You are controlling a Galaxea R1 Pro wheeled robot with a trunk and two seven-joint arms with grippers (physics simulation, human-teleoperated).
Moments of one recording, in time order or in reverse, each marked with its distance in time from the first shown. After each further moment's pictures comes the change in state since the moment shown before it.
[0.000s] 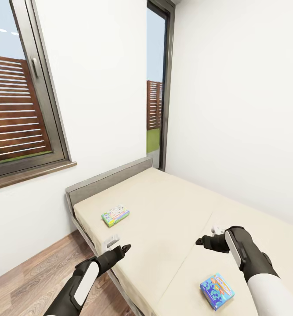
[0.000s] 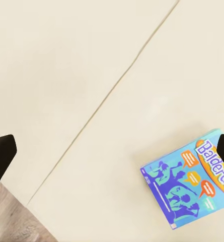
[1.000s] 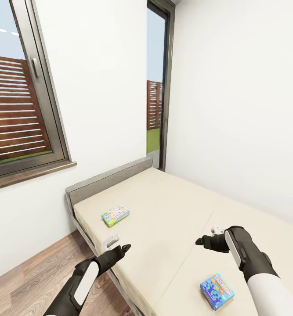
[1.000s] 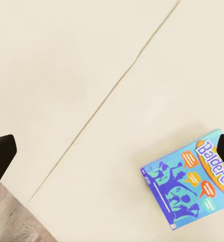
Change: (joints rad) left arm 0.000 0.001 0.001 -0.001 0.001 0.002 -0.001; right arm -0.001 0.000 0.004 0.000 0.000 0.000 0.000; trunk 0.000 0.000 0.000
